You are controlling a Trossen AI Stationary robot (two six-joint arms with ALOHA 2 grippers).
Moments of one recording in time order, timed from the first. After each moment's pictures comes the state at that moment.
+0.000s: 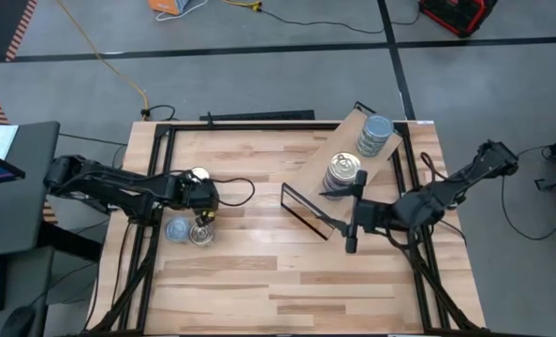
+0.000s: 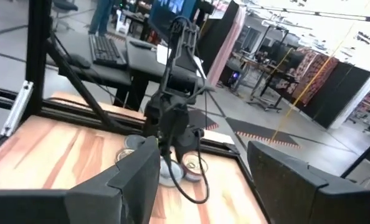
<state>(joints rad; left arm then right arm) -0.04 1.16 0.66 -0.82 -0.43 -0.43 0.53 1.14 1.04 0.04 0.74 -0.32</state>
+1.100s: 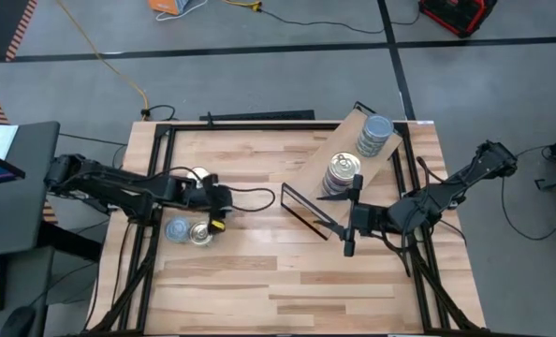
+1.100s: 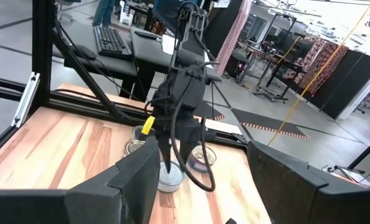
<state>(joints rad) -0.08 1.17 0.71 -0.48 -0.27 -0.15 0.54 1.17 1.04 0.01 0.74 -0.26</state>
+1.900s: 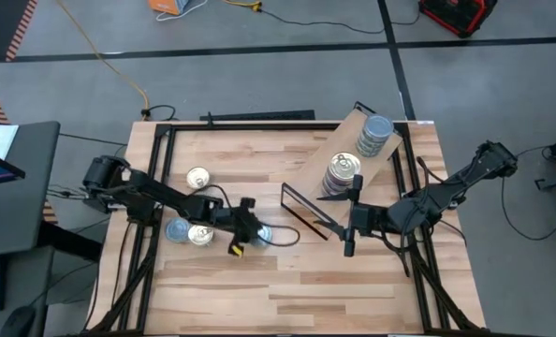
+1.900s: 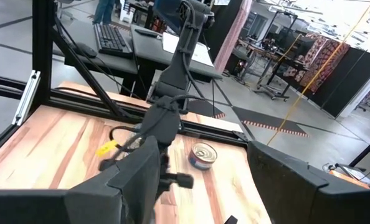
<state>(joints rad) -0.19 1.60 0.74 0.03 -0.10 0.14 0.54 1.17 1.04 -0.01 0.74 -0.25</state>
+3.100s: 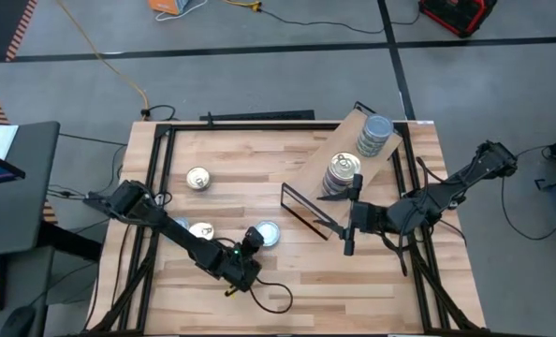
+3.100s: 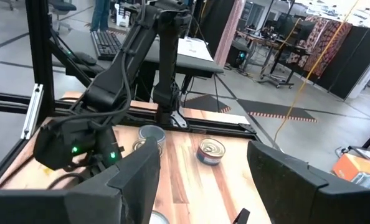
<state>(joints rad) -0.55 1.90 1.04 -0.29 -0.74 0.40 0.53 1.17 1.04 -0.02 0.74 -0.13</state>
